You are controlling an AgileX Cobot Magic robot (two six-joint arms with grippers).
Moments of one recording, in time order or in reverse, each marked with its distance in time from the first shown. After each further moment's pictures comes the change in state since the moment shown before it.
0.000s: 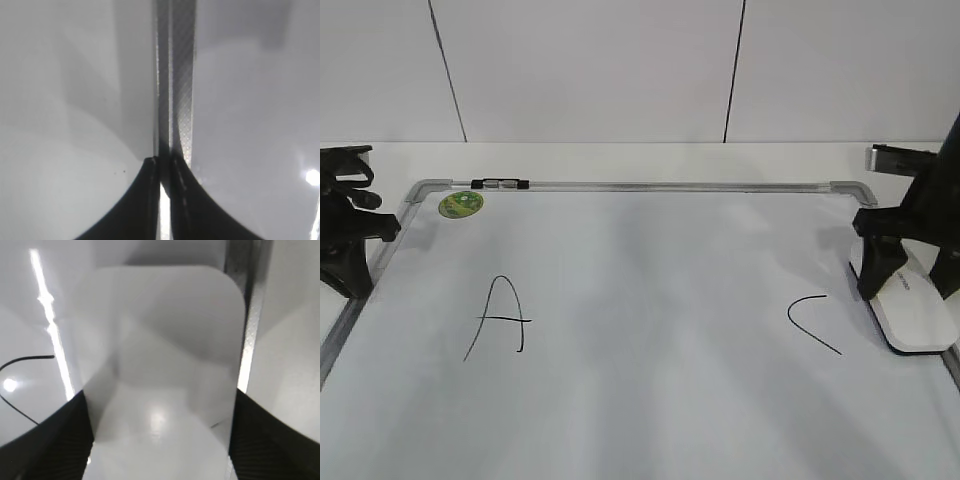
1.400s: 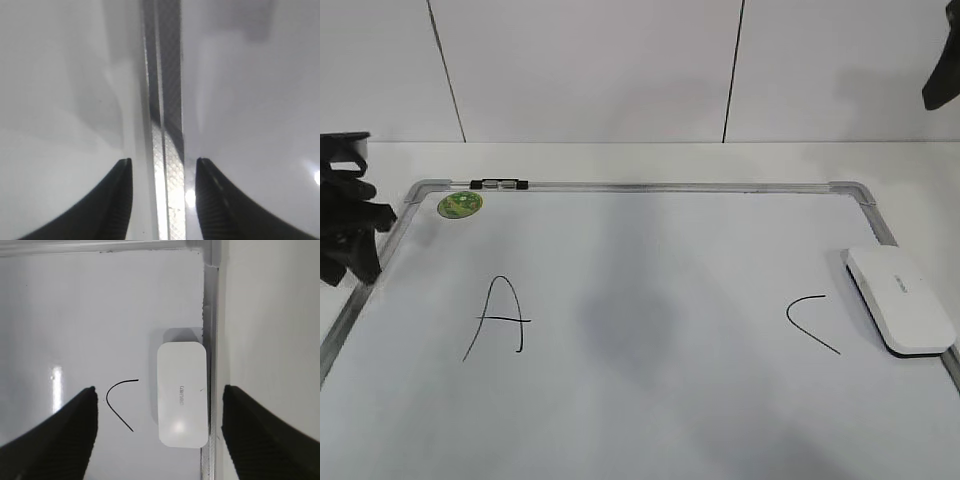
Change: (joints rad) left arm 0.000 -0.035 0.000 0.009 -0.009 0.022; right arm 0.000 -0.380 -0.176 -0.007 0.063 0.049
